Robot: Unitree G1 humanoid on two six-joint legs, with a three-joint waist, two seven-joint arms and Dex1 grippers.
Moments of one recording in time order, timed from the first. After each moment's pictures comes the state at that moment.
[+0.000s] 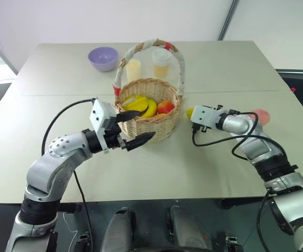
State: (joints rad) left arm -0.31 0.52 0.02 -0.46 -0.62 0.58 -0.73; right arm -0.59 -0.73 0.30 0.20 -0.30 0.11 0.64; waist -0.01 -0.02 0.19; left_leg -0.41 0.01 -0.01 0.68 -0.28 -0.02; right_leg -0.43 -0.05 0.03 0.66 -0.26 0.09
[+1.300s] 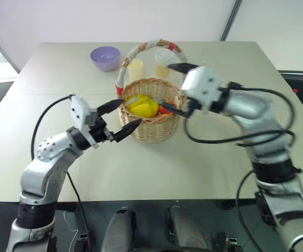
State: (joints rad) left arm -0.31 0.46 0.05 -0.41 -0.60 0.43 -0.70; right arm -0.56 -0.61 -0.10 -0.45 0.24 0.52 0.80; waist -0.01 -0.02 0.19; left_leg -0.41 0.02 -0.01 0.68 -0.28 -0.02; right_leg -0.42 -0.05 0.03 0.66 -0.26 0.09
